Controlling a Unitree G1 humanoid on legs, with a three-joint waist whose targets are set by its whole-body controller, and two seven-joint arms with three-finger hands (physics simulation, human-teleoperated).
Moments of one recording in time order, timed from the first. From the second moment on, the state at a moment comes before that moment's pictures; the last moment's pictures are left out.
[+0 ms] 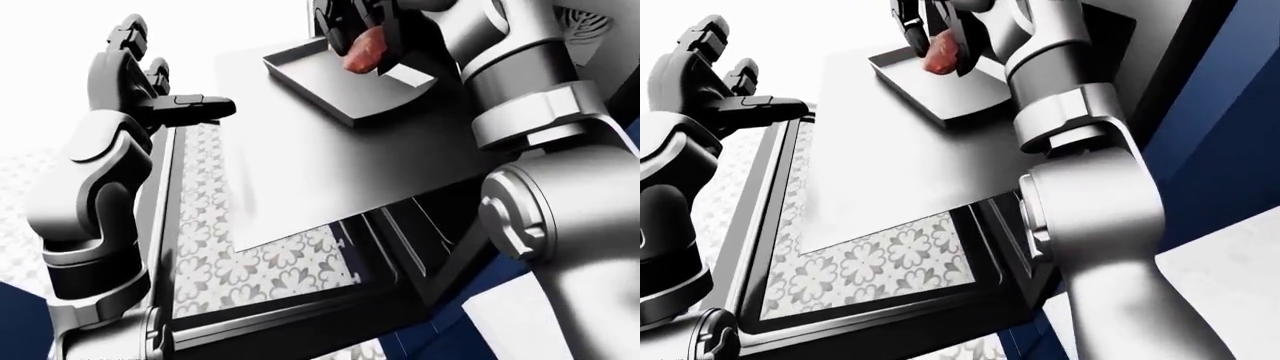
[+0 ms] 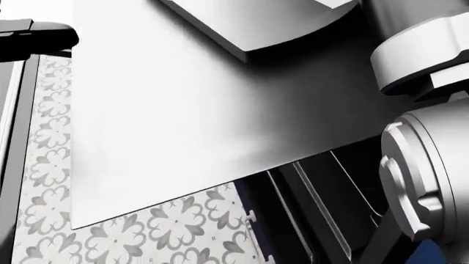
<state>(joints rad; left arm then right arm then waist) -0.81 0.47 0.27 -0.10 -0.36 0.79 0.09 -1.71 -0.28 0.04 1.06 -1.13 -0.36 0.65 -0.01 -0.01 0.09</state>
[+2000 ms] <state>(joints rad) -0.74 0.48 0.30 -0.10 -0.41 0.74 0.12 -1.70 -0.30 0.04 1.33 -1.25 -0.28 0.27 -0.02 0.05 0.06</state>
